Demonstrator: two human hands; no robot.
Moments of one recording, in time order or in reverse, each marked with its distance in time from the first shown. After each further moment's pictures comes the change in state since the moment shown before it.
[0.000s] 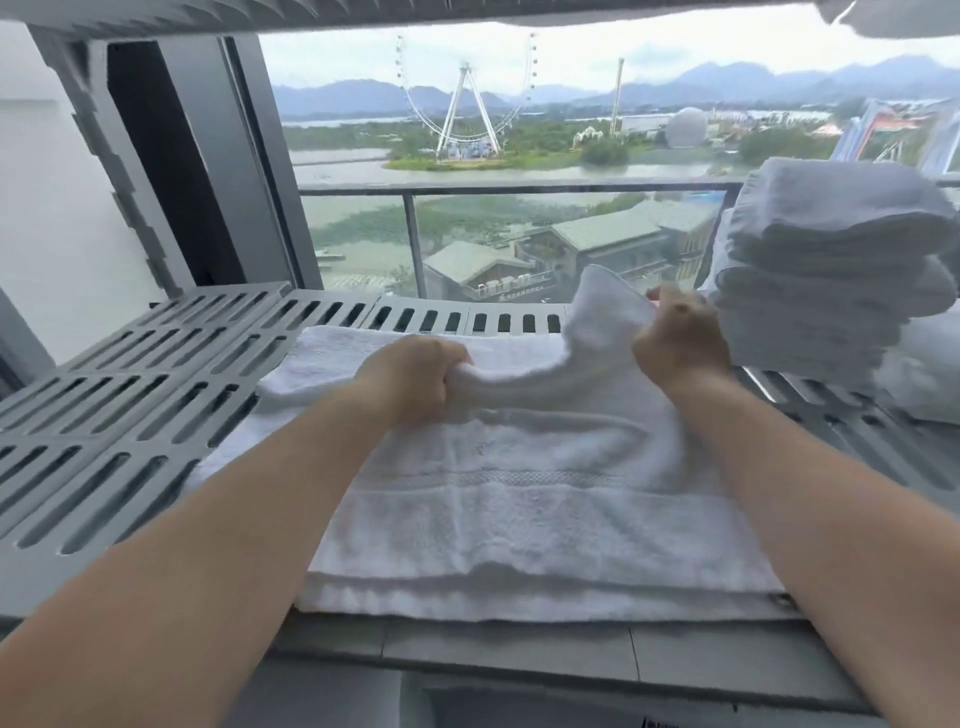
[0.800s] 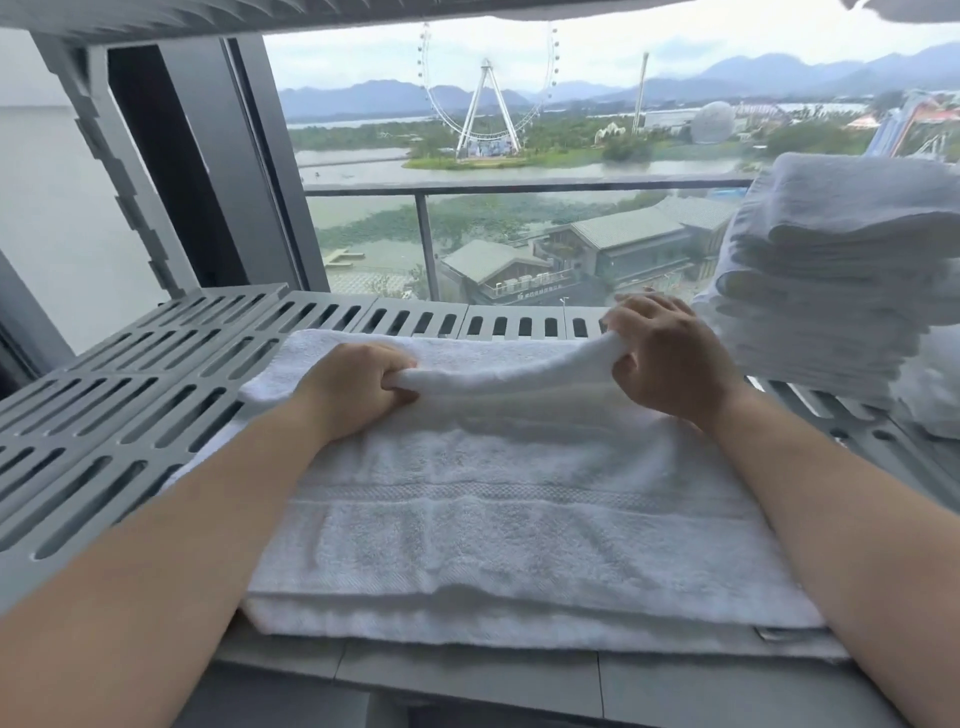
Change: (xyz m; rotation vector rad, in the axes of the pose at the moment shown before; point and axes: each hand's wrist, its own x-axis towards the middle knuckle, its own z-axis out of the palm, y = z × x) left_hand -0.019 -0.033 0.003 -0.119 0.137 -0.068; right_hand 0.016 0.030 0.004 -0.125 0.105 -0.844
